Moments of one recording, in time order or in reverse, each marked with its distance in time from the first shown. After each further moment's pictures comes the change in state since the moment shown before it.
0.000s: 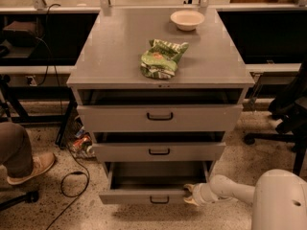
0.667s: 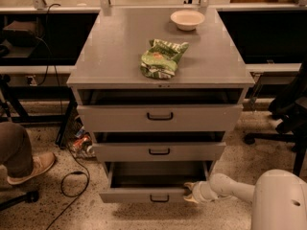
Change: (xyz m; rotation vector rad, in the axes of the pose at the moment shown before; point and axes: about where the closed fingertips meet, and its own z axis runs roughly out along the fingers) arm -0.003 -0.018 -0.001 0.025 -0.006 0.000
